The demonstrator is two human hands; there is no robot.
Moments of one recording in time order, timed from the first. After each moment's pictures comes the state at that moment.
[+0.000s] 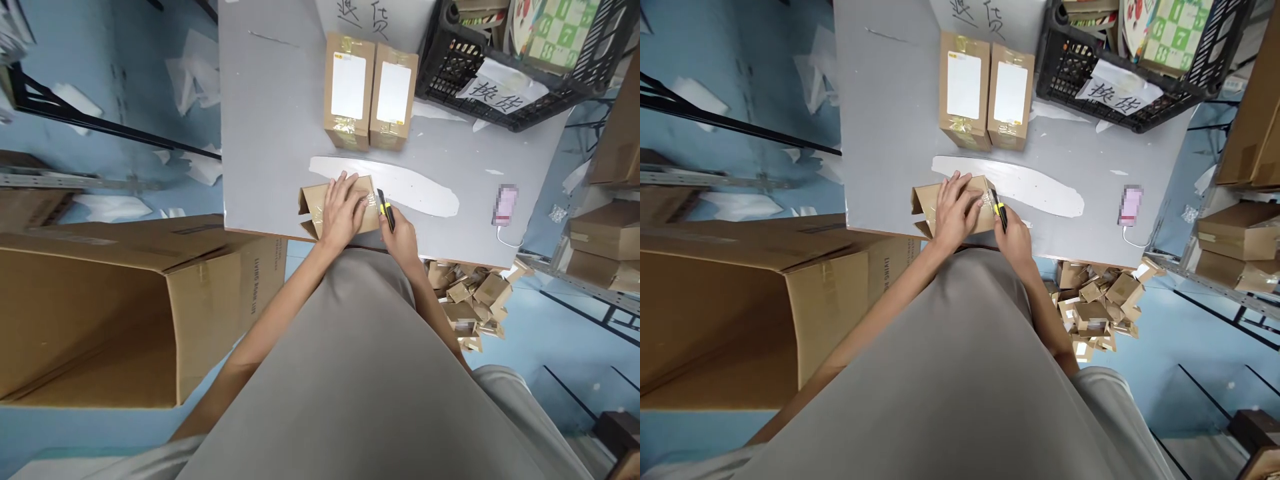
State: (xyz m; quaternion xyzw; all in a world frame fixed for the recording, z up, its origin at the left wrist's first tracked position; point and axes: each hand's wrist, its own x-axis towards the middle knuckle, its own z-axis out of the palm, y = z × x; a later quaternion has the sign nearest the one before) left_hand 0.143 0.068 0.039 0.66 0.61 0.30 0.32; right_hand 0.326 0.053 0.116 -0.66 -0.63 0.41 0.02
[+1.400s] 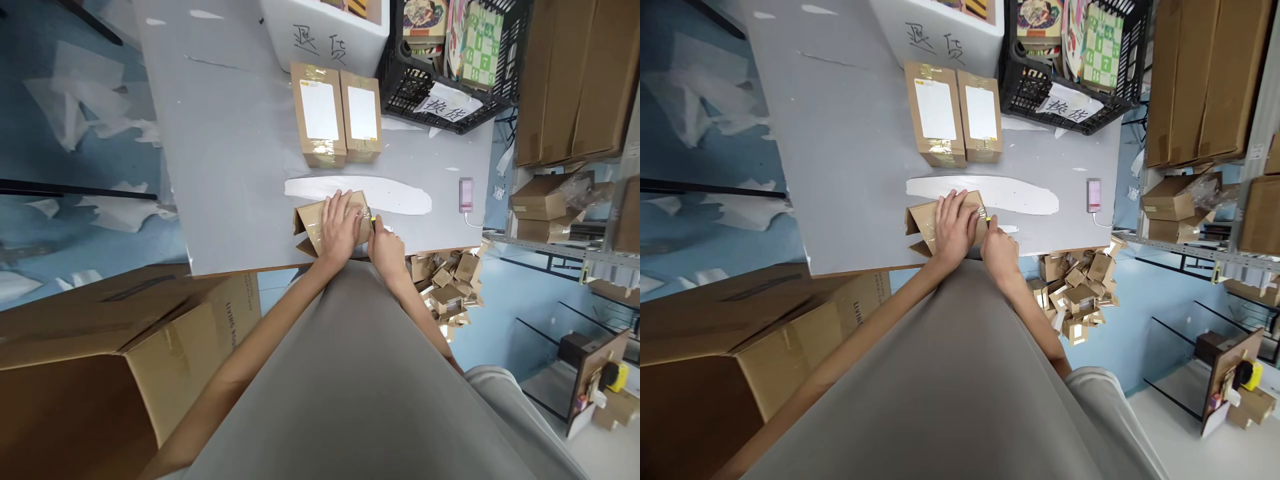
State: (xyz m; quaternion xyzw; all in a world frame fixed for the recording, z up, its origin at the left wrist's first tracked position) left_hand 0.136 0.070 0.023 0.69 0.55 0.34 0.33; right_hand 0.244 0.049 0.163 -0.75 -0.58 0.26 -0.21
